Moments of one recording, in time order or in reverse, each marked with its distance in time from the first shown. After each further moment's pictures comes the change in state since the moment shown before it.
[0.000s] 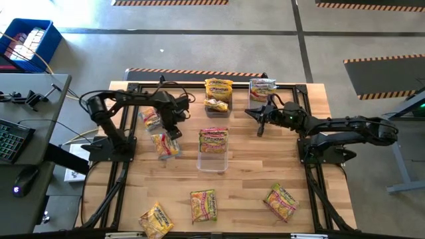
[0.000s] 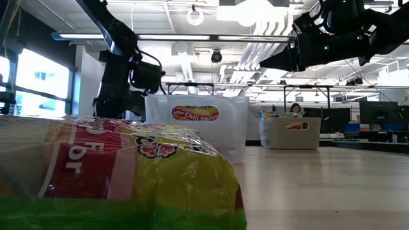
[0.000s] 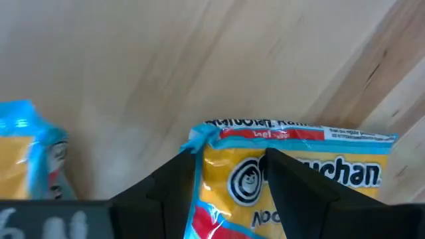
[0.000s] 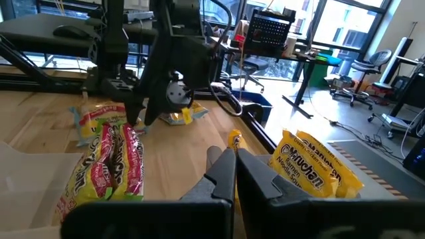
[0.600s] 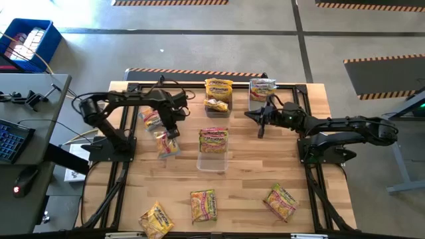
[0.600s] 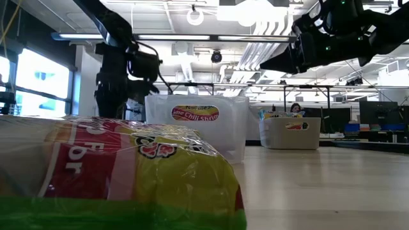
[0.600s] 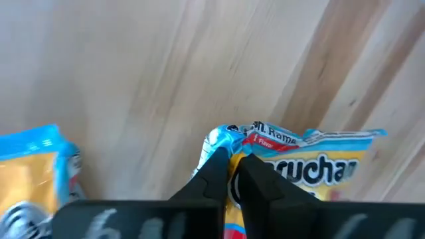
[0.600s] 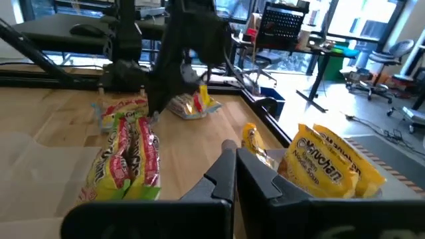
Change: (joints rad) left arm 0.013 -0.101 -0.001 0.004 0.037 0.119; right arm 0.000 0.001 0.000 -0.030 -0.044 0.030
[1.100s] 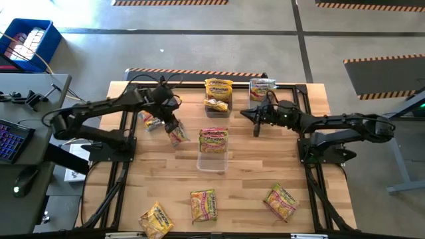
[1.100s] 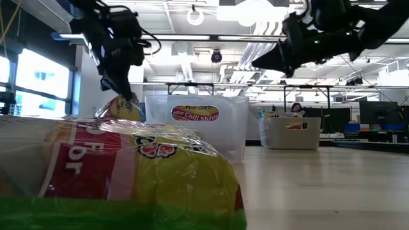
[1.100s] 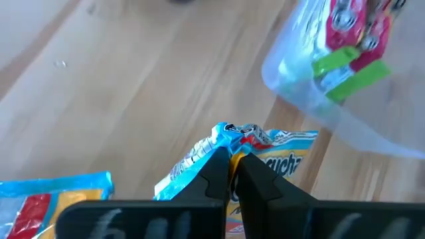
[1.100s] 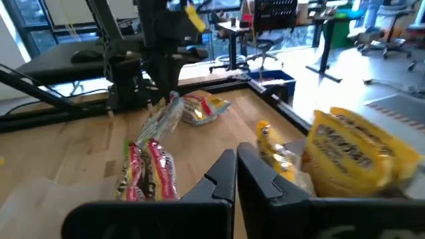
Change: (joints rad) left arm 0.012 -0.398 -0.124 0.250 0.000 -0.190; right arm 0.030 0.084 0.099 -0.047 0.025 0.218
